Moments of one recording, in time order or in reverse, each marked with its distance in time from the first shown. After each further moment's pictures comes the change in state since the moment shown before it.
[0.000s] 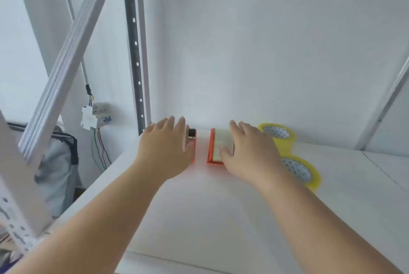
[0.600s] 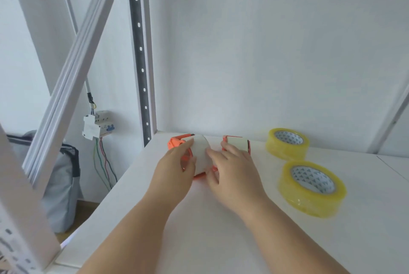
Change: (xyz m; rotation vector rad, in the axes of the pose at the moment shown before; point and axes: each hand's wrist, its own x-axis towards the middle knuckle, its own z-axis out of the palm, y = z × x) left_hand -0.009 -0.018 0.038 -0.841 0.005 -0.211; right_hand 0.009 -0.055 0.053 0.165 0.271 -0.125
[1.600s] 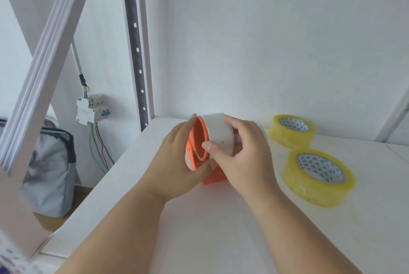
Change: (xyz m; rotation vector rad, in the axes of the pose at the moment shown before) left_hand 0.000 -0.010 0.002 0.039 -0.098 0.347; right_hand -0.002 0.003 -0.007 0.613 0.292 0.223
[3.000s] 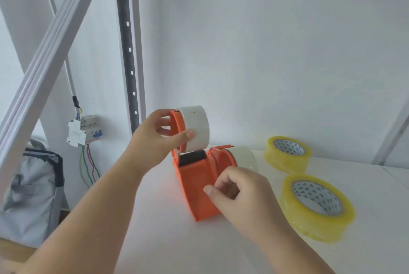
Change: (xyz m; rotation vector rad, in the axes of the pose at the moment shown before) left_hand 0.076 -0.006 -0.036 -0.407 0.131 -0.294; right_hand -0.004 0.011 -0.025 -0.026 -0.289 0.058
